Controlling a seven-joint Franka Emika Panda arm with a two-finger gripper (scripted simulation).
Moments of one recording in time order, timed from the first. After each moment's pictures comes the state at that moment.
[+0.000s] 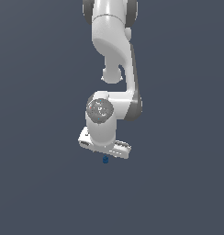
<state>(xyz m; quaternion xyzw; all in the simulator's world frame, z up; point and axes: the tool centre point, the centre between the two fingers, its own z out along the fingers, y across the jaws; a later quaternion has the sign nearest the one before) 0.097 -0.031 0.095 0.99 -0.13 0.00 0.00</state>
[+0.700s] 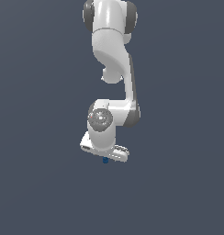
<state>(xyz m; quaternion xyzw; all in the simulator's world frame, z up) 0.097 -0.032 0.057 0.99 -0.14 0.00 0.00</state>
